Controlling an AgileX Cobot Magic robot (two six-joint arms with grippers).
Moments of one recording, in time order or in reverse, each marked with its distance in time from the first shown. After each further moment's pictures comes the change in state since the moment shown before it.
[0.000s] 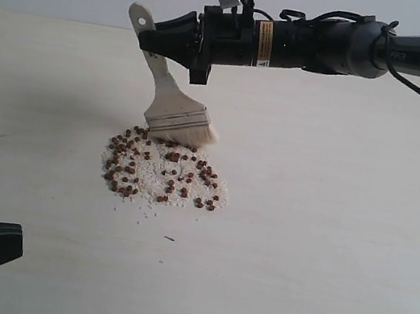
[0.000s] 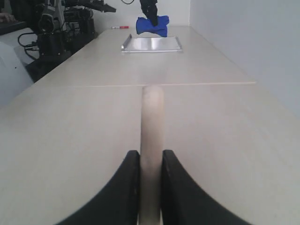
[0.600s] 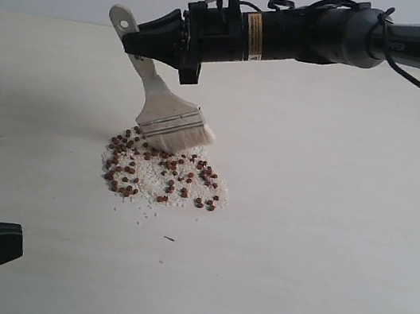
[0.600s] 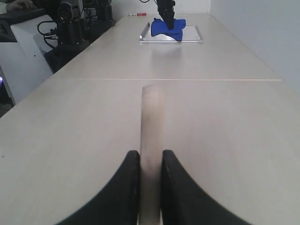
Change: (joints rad) left arm 0.000 0.000 0.000 0.000 0.000 0.000; right arm 0.036 -0.045 0.000 -0.072 -0.002 0.058
